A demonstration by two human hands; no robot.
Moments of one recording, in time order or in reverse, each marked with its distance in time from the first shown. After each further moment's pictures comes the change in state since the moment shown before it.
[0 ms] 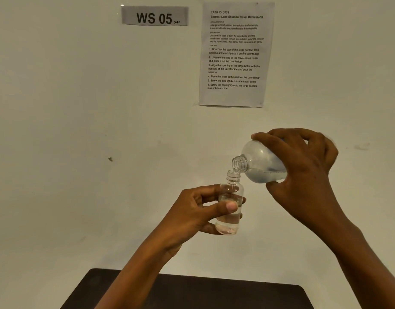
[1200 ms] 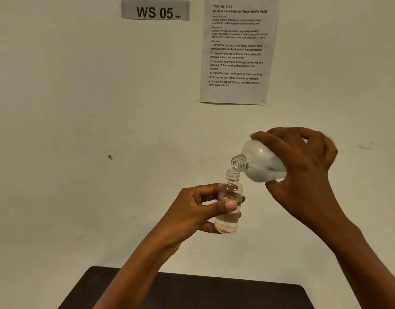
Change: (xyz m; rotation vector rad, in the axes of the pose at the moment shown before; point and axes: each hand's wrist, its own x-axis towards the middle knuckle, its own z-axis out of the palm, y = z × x) left_hand 0.002 -0.002 -0.003 -0.005 0.006 0.006; right_hand 0.001 0.001 0.008 -0.009 -0.012 -0.004
